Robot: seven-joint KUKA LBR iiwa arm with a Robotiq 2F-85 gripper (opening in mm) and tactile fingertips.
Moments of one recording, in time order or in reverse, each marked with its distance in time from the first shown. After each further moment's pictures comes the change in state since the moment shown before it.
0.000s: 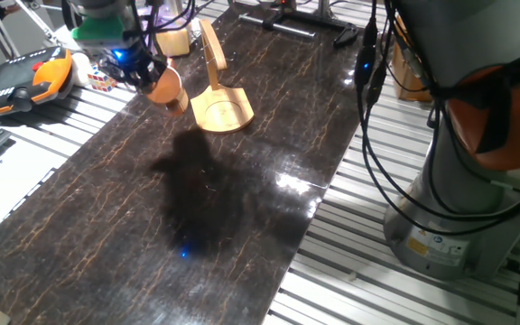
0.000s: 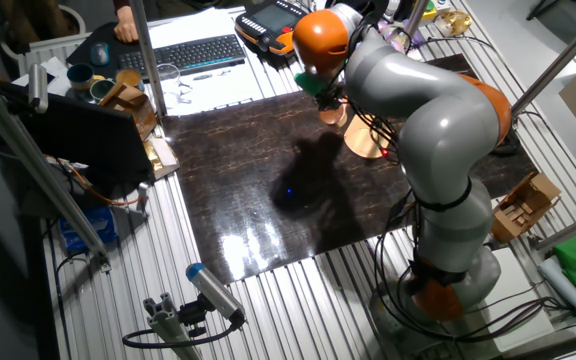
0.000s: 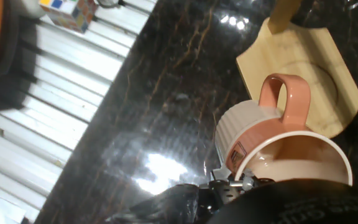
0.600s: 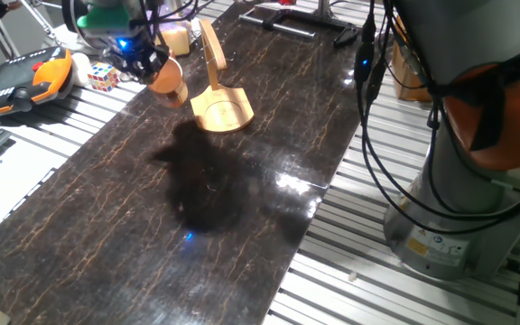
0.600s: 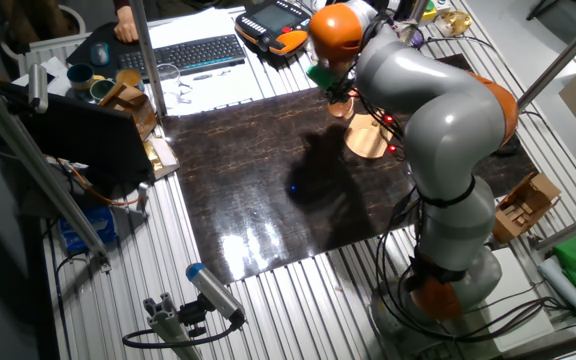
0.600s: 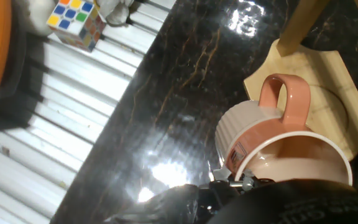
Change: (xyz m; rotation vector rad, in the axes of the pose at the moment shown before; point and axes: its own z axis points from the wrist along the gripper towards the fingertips) arm -0.032 -0.001 0.013 -0.034 -0.001 0.001
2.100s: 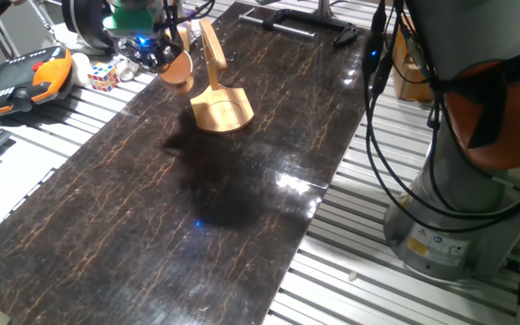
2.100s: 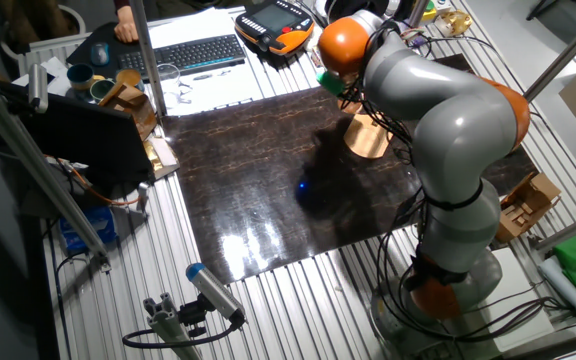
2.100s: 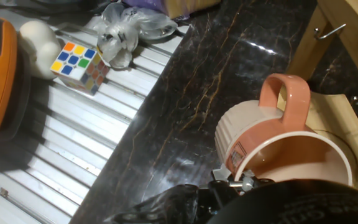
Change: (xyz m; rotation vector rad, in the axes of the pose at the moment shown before) arm -0.034 -0.015 0.012 -0.049 -0.095 -0.013
